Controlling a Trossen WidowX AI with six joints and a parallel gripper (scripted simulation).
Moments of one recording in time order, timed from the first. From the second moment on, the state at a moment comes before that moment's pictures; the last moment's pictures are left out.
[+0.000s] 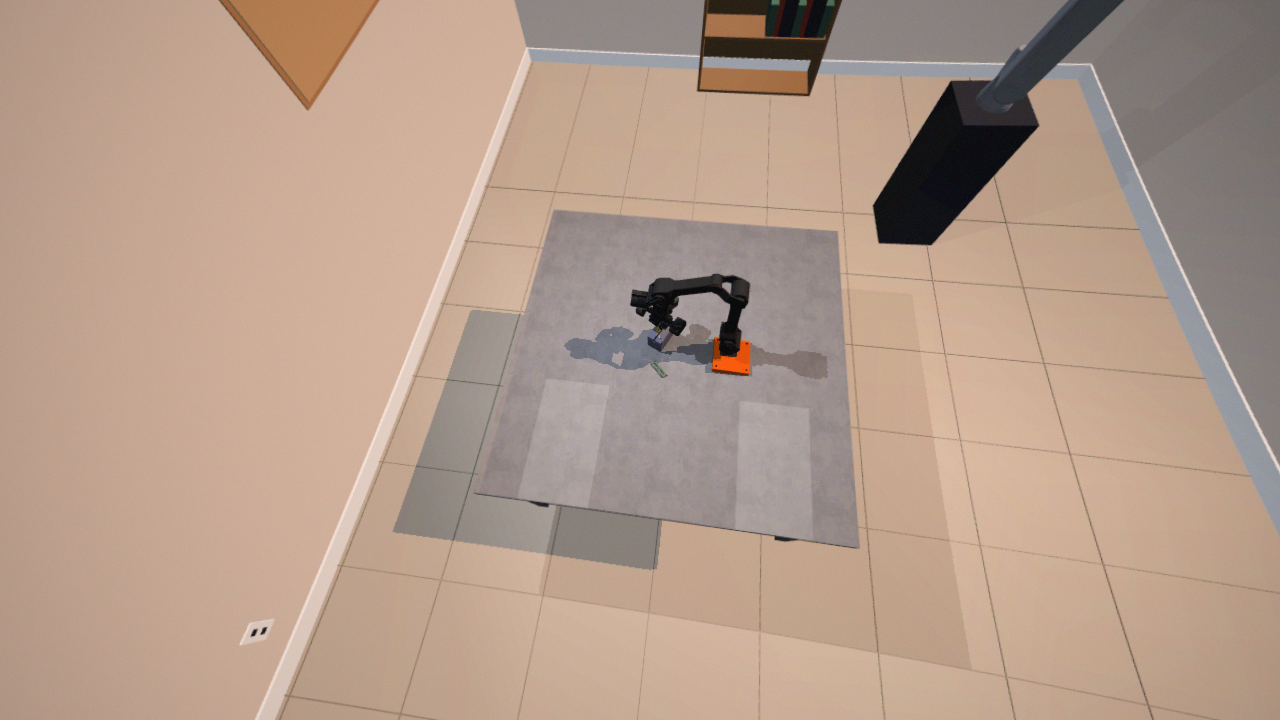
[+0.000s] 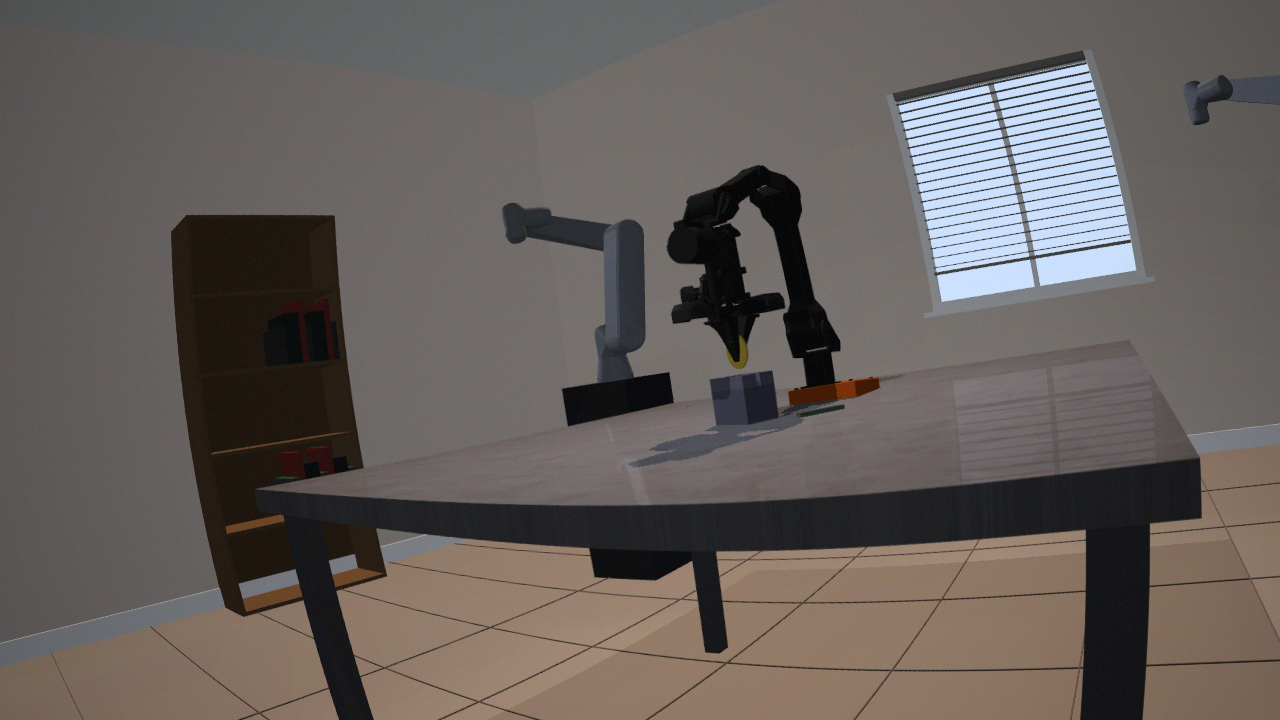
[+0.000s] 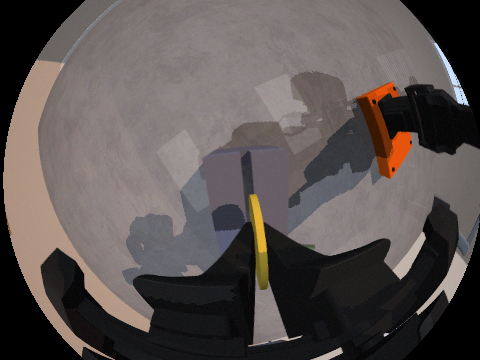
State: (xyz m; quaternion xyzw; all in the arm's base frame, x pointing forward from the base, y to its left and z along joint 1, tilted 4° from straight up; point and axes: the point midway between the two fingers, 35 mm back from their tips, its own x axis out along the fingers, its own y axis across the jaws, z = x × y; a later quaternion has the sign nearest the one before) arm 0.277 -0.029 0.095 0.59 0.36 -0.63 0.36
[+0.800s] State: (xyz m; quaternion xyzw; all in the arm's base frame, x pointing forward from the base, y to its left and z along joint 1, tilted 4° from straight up) arm 0.277 -0.030 0.088 0.59 0.36 -0.63 0.36
